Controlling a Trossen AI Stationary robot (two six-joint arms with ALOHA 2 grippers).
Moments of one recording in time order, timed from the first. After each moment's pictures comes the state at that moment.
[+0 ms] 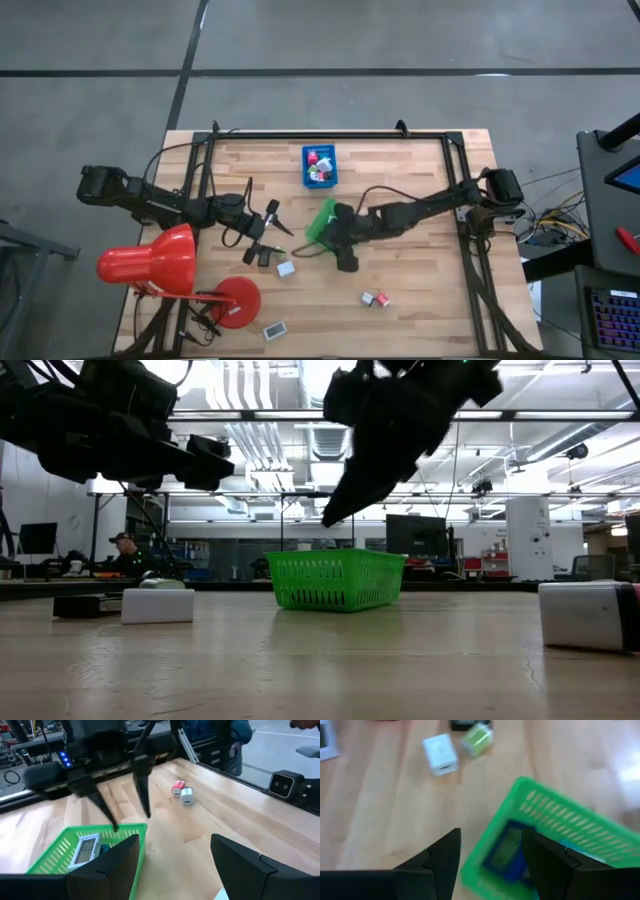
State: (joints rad) left arm -0.02 1.24 0.26 0.71 0.36 0.27; right arm 0.15 1.77 1.13 -0.19 0.08 0.13
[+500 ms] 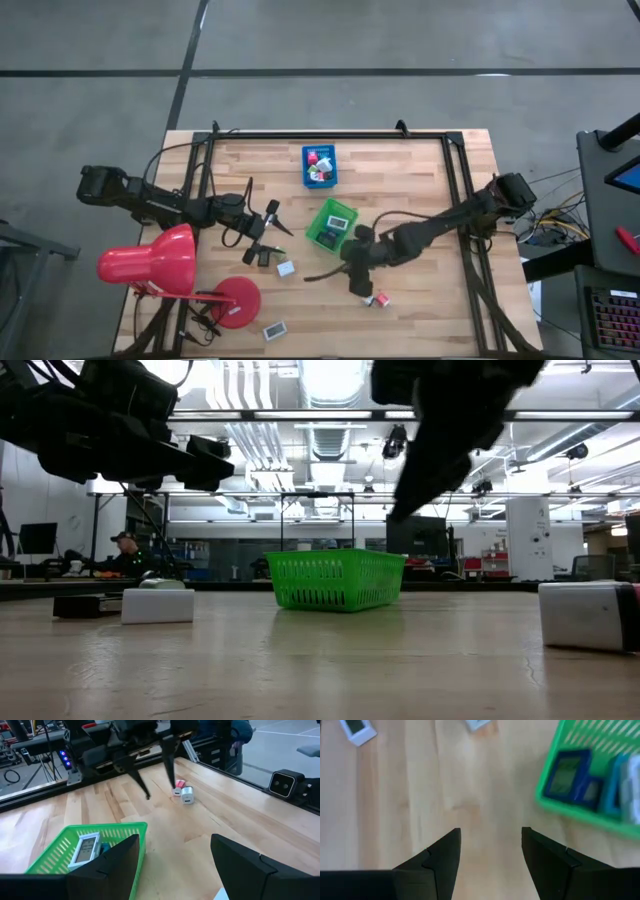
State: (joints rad) left arm -0.02 1.24 0.26 0.71 0.36 0.27; right arm 0.36 1.71 1.13 -0.39 0.16 0.54
